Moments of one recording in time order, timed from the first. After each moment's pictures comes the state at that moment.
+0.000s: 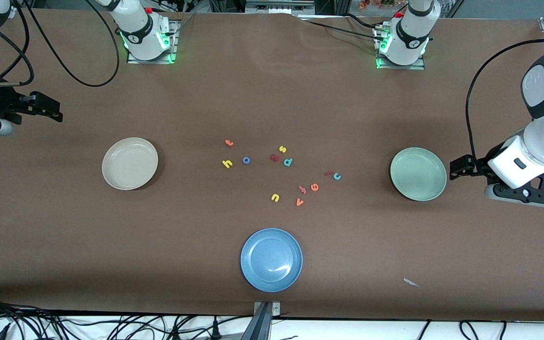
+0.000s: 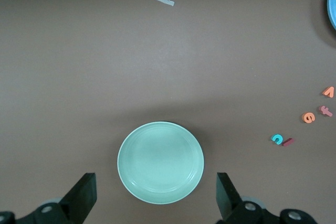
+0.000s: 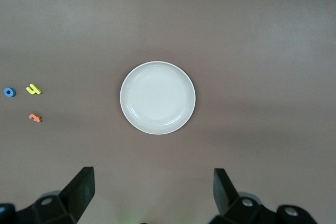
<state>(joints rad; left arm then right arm) 0.01 0.30 -0.06 -1.50 -0.01 1.80 0.09 0.05 0.06 -0.05 -1.59 -0.01 1.56 -0.07</state>
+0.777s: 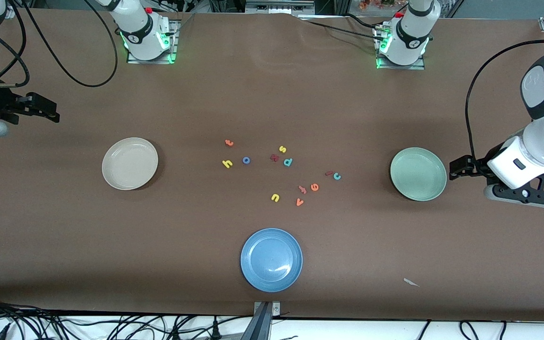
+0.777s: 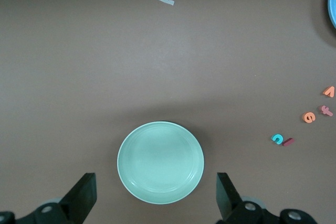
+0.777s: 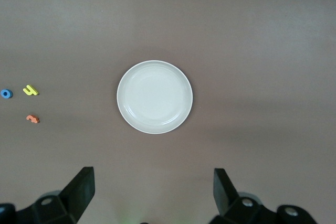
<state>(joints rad) 0.01 0.30 -0.06 -1.50 -0.01 1.80 0.09 0.05 0.06 -0.06 -1.59 -0.01 1.56 -0.07</state>
